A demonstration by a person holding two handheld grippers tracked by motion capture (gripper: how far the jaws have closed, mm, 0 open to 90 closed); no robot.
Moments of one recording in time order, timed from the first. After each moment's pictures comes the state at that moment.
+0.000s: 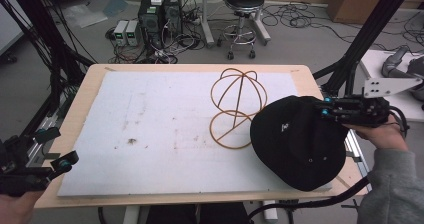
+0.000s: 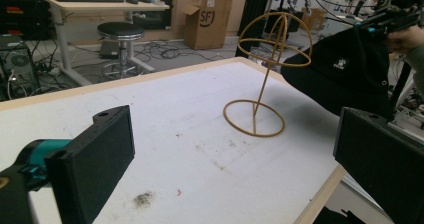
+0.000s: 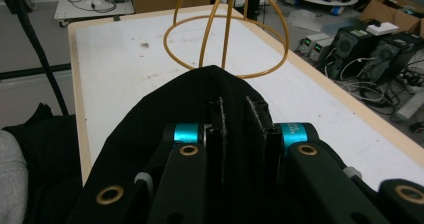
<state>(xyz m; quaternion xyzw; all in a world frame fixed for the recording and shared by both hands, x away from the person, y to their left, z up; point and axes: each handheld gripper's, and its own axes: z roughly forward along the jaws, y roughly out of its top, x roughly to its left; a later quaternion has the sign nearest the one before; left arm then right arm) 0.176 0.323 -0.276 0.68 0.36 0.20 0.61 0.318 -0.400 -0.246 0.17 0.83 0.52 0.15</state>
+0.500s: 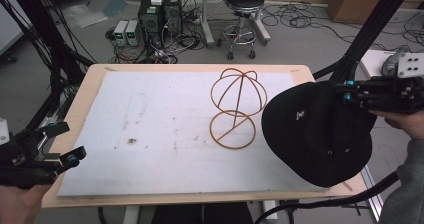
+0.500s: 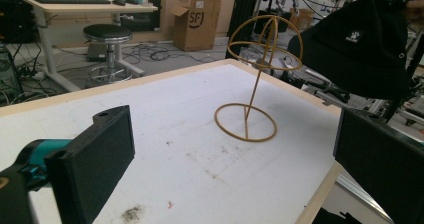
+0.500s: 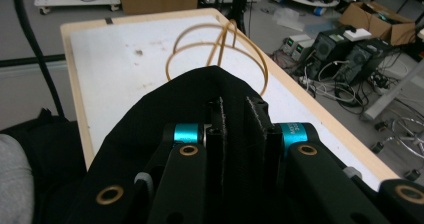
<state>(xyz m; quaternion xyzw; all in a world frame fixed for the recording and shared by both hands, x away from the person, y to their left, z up) 0.187 0.315 -0.274 0.68 0.35 0.19 0.62 0.297 -0.399 -0.168 0.17 0.84 0.49 0.18</state>
